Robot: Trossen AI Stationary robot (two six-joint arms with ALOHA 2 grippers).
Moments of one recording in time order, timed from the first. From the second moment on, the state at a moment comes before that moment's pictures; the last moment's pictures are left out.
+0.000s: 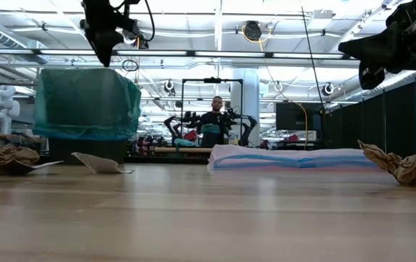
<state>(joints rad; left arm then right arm) 0.64 1.29 1.46 -1.32 -0.53 0.08 -0.02 0.00 0.02 0.15 0.10 0.14</state>
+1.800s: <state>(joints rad) 0.25 1.32 0.56 -0.99 -0.13 -0.61 -0.02 0.00 0.02 0.16 0.10 0.15</state>
